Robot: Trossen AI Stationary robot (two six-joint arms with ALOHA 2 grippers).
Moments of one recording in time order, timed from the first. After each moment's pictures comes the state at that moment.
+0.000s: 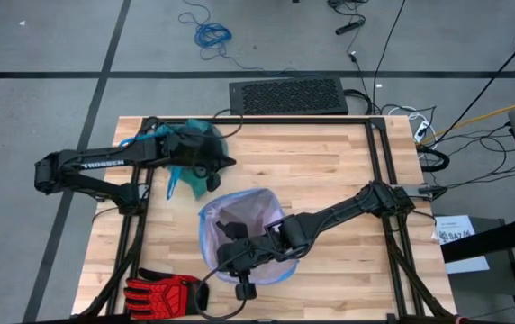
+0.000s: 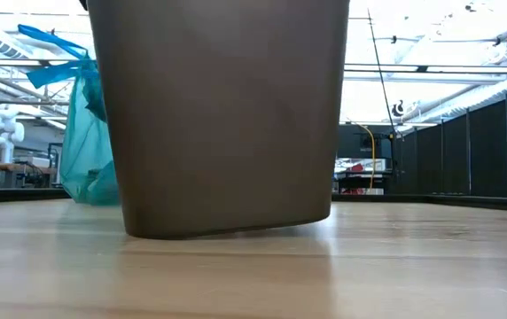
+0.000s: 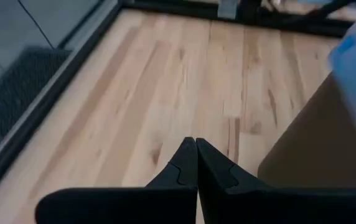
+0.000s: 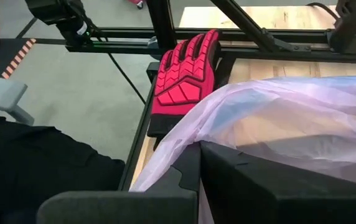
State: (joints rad) left arm 0.26 1.14 0.94 -0.35 0.09 0.02; right arm 0.40 2.20 2.24 -0.68 0.06 0.25
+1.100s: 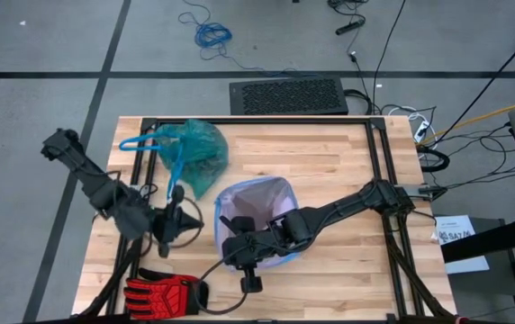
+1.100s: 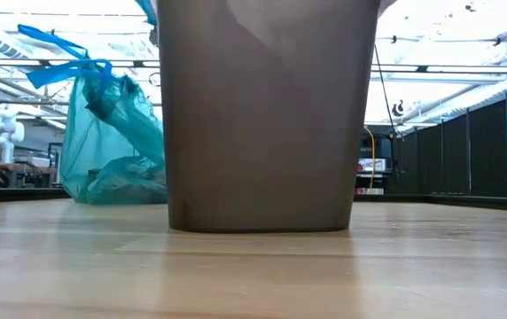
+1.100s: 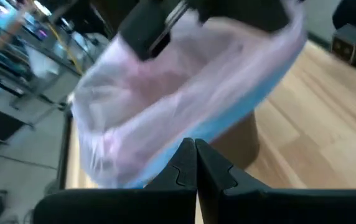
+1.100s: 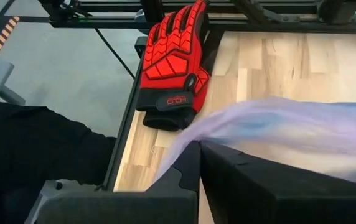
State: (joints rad) left arm -0.70 0.95 0.93 -0.56 -0.56 0.27; right arm 0.38 2.17 2.23 -0.80 0.05 0.26
